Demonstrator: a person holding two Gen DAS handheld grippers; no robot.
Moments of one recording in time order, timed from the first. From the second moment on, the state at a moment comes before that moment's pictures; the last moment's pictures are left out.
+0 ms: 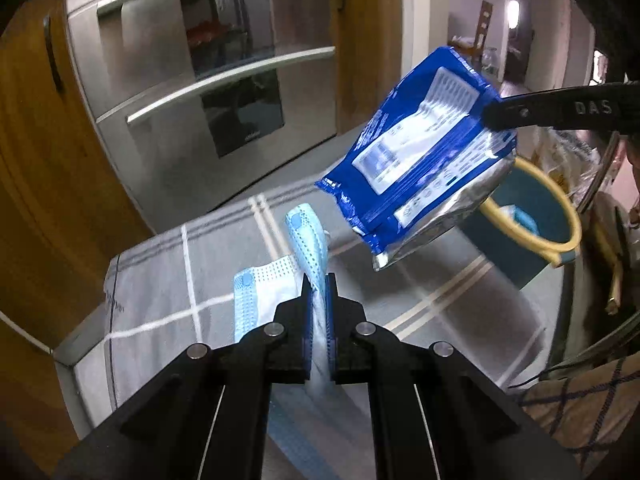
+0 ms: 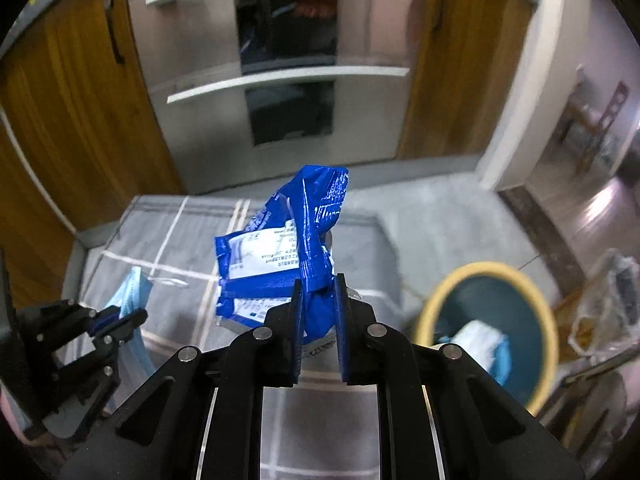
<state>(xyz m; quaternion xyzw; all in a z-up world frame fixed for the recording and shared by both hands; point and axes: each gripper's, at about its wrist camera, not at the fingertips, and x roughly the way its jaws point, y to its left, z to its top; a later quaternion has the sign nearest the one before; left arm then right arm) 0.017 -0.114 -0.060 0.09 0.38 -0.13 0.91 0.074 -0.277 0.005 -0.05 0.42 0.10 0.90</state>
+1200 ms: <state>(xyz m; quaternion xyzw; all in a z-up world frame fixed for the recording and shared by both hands) 0.020 -0.340 0.026 0.12 0.25 -0.33 0.90 0.057 -0.494 -0.022 0.08 0.43 -0.14 0.89</state>
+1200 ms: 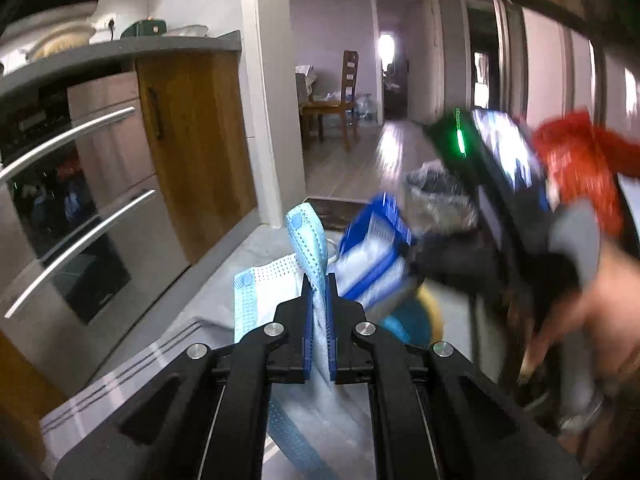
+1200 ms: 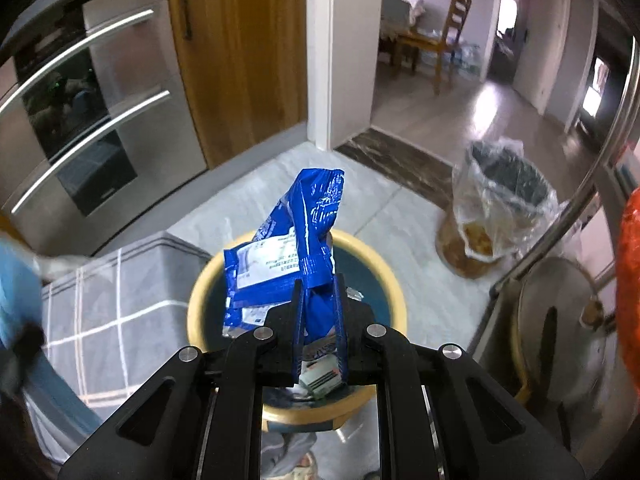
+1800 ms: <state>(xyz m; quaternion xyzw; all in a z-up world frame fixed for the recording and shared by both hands) 0.114 -0.439 -0.067 0.18 0.33 -0.30 0.88 0.085 -0.534 -0.085 0.14 0.47 -0.18 0.85</state>
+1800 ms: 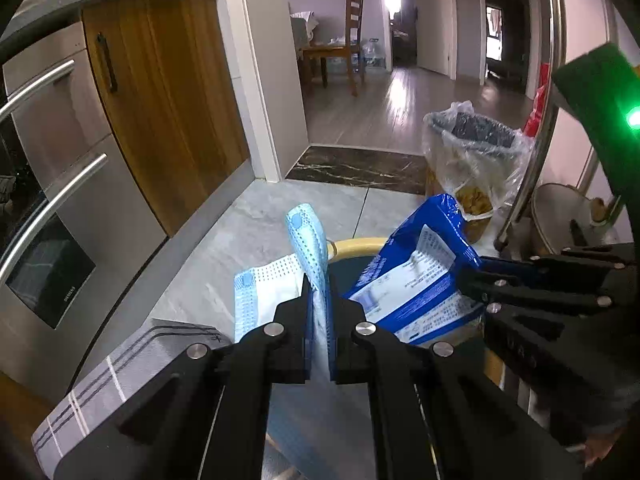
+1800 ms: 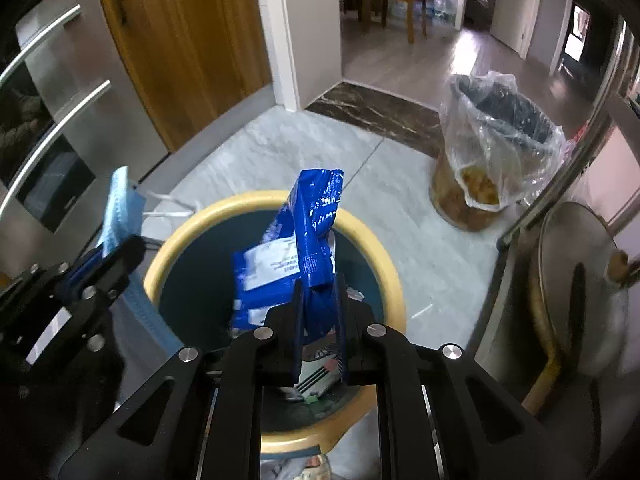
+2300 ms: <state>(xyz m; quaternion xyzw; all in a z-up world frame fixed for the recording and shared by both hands) 0.138 -0.440 -0.091 0.16 0.35 -0.29 0.88 0.077 -0.558 -0.109 0.20 0.49 -0.23 0.82</state>
